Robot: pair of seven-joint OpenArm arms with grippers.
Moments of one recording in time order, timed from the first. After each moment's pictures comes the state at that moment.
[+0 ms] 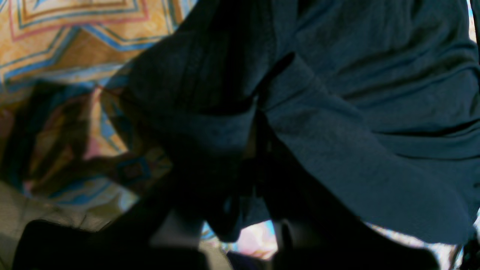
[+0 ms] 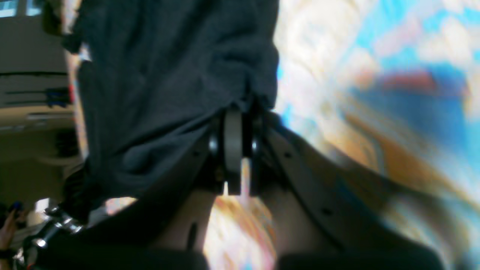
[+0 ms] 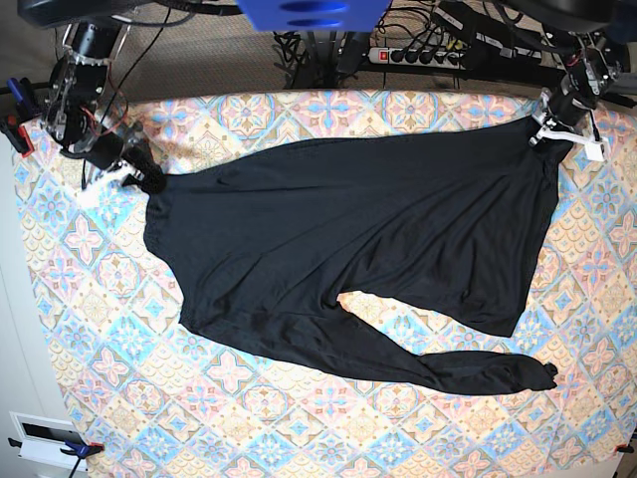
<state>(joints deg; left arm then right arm) 24.6 -15.8 -38.1 85.6 -53.0 -8.2 51.9 -9.7 19.3 29.2 69.9 62.5 24.9 -59.7</state>
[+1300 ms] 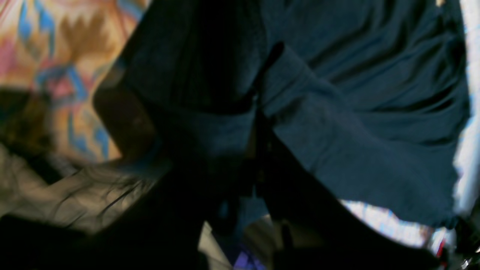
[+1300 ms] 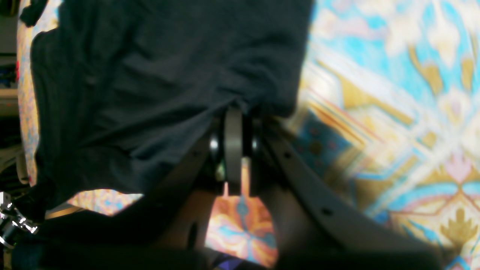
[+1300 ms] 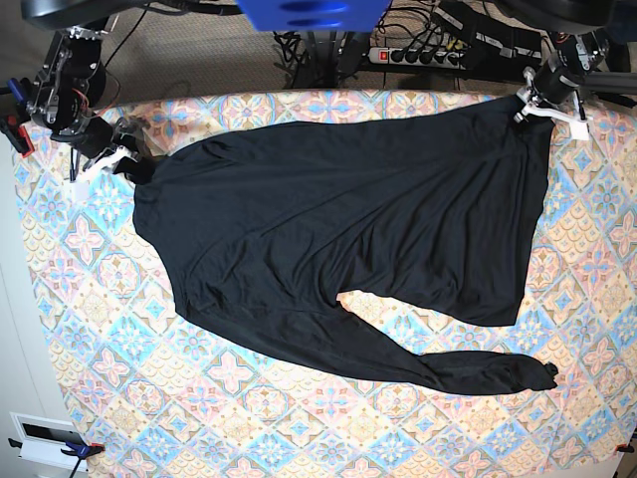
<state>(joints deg) 30.5 -12.8 -38.2 90.2 -58.7 -14.6 54.1 -17.4 19.6 30.3 87.3 60.3 23.6 -60.0</state>
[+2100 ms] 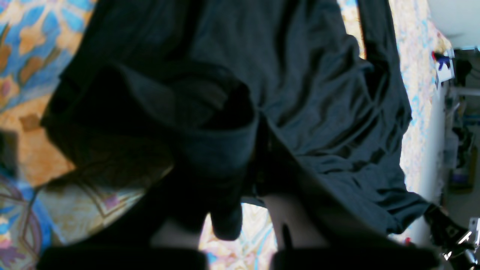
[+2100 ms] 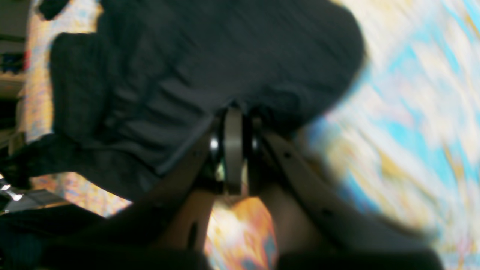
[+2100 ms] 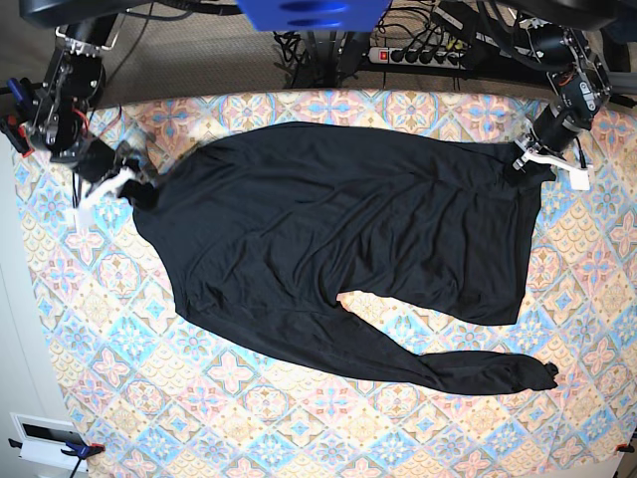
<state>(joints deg) 18.4 -12.4 -38.2 90.3 -60.6 -14.5 59.6 -10.8 19.4 28.4 90.2 59.6 23.2 -63.2</state>
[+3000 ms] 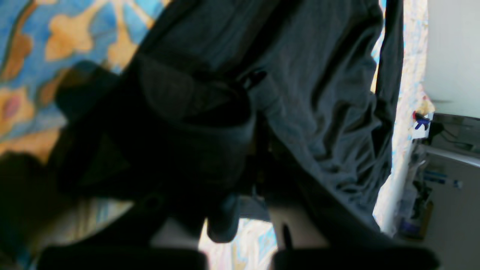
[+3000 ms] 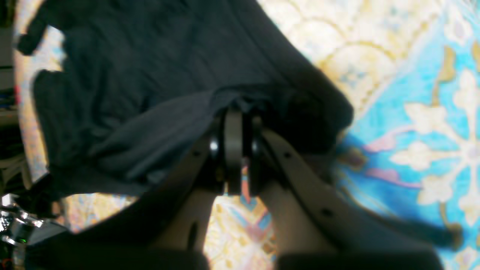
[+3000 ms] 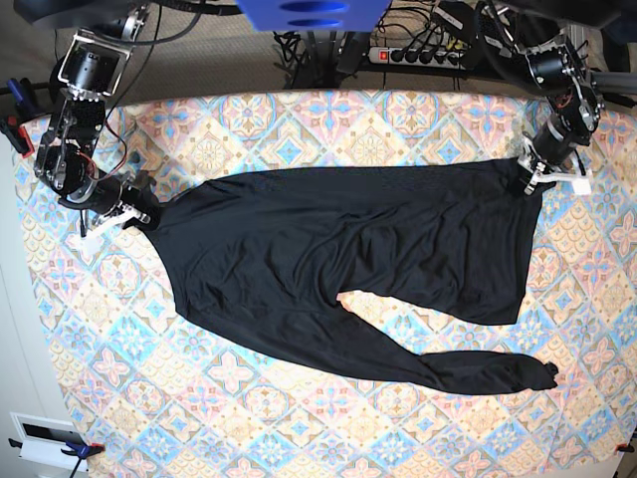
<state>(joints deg) 9.6 -12.8 -39.4 76.0 -60.8 -9.3 56.3 1.0 19.9 24.3 75.9 51.6 17.0 -63.5</state>
